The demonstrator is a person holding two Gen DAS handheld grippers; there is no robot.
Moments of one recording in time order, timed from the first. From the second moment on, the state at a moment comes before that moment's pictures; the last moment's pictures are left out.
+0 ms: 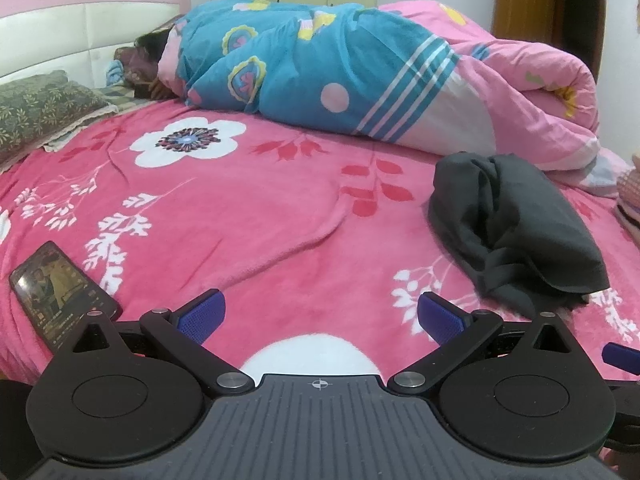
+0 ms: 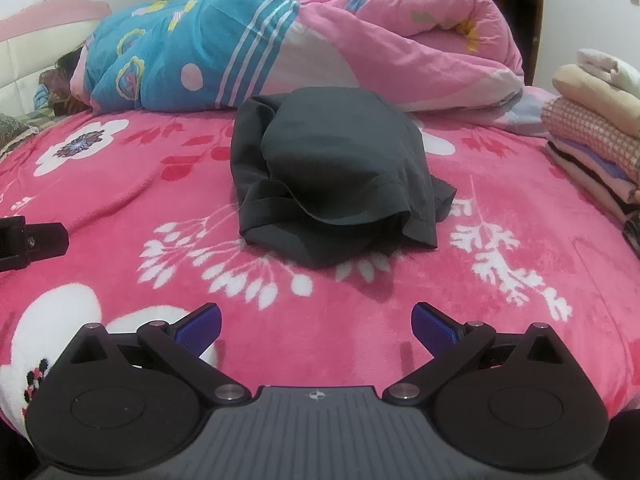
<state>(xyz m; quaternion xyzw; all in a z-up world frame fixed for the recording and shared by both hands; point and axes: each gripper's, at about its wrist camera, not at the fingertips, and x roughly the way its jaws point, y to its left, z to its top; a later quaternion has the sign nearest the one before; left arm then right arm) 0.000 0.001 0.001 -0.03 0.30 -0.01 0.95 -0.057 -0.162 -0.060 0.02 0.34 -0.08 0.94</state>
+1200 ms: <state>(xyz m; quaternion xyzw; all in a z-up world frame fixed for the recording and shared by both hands) 0.007 -0.005 -0.003 -0.02 0.32 -0.01 0.95 -0.056 -0.168 -0.057 0.03 0.34 -0.09 0.93</state>
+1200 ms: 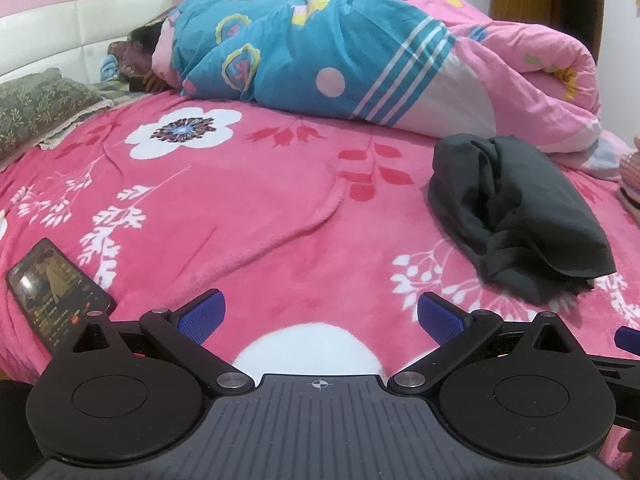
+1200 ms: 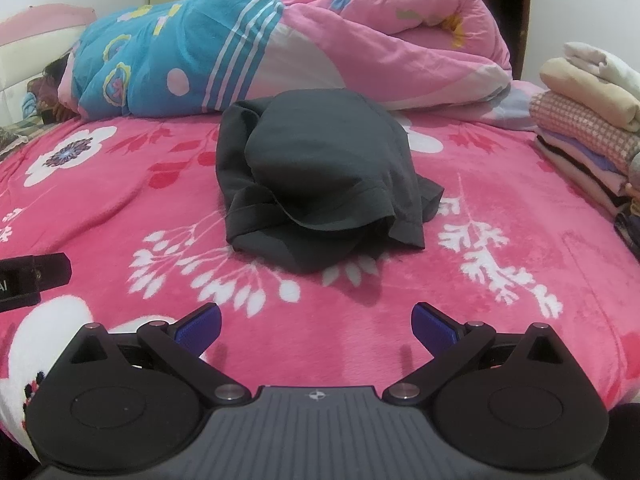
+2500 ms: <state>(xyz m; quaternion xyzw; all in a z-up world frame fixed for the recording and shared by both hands) 0.012 -0.008 -0.019 -0.03 0.33 -0.04 0.94 -0.057 -0.177 -0.064 0.04 0.33 -0.09 0.94</state>
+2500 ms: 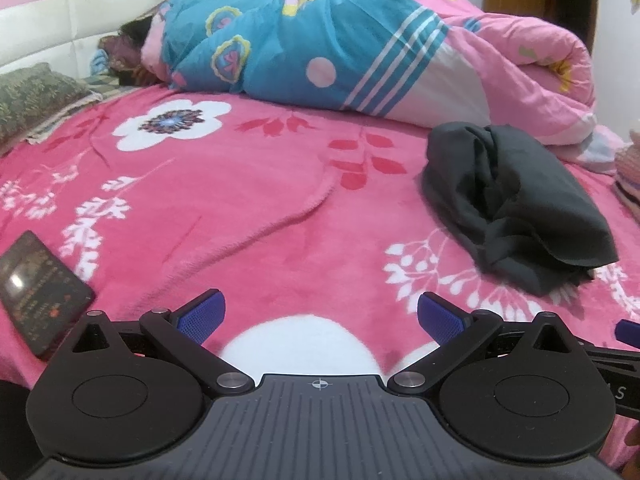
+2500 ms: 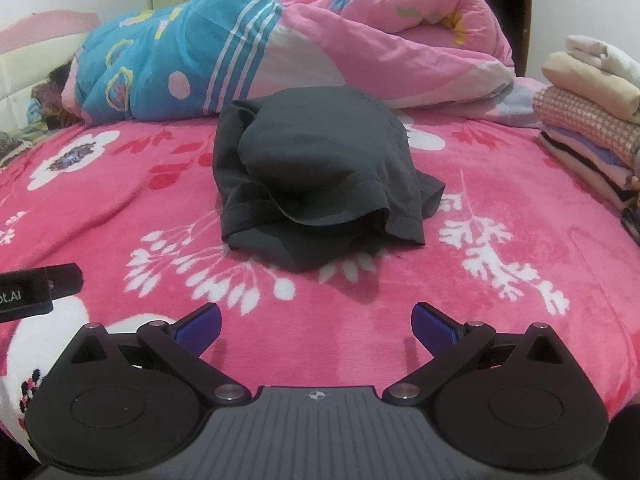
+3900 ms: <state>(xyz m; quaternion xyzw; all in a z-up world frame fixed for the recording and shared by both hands) 0.161 -0.091 -0.036 -0.04 0.32 -0.25 0.92 0.081 -0.280 -0.042 0.19 0.24 0.02 0.95</state>
